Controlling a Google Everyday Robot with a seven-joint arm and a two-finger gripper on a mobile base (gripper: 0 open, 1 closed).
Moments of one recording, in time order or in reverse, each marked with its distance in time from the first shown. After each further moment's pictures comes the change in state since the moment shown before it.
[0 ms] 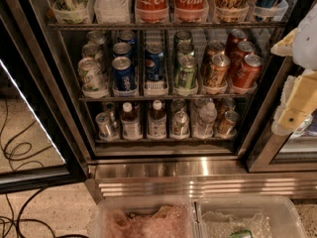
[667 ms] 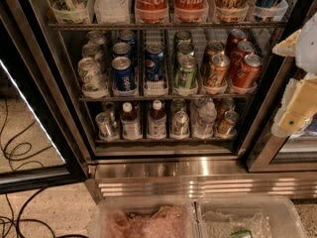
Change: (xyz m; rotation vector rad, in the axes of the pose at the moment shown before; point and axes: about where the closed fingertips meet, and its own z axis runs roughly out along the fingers) arm -0.001 0.001 0.001 0.035 -0.034 -0.008
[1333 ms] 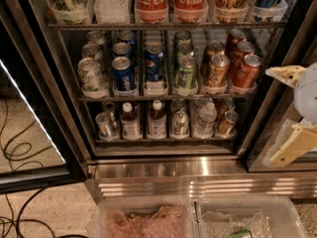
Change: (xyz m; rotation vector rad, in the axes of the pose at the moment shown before) arm 0.006 0.035 0.032 0.111 -0.158 -0.092
